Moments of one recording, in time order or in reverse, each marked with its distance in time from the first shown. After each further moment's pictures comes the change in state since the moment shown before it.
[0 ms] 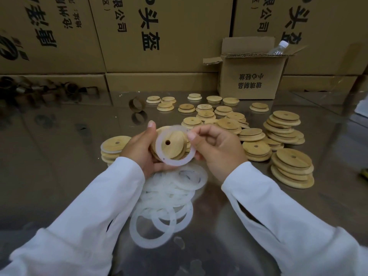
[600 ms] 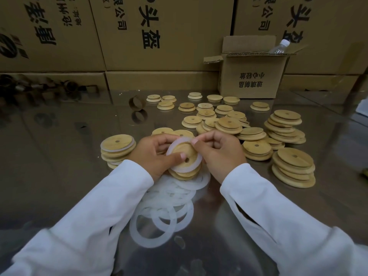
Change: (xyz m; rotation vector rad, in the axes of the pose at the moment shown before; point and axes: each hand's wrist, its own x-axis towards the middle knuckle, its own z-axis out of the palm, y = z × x) left_hand -0.004 -0.011 -0.003 0.459 -0.230 0.329; right_hand 0.004 0.013 0.000 -0.216 0.182 0.127
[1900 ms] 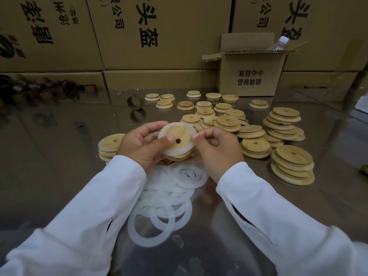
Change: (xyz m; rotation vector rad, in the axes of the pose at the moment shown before) left_hand 0.004 0.000 -0.004 -0.379 0.187 -0.066; right_hand 0.002 0.001 0.006 0.013 0.068 0.001
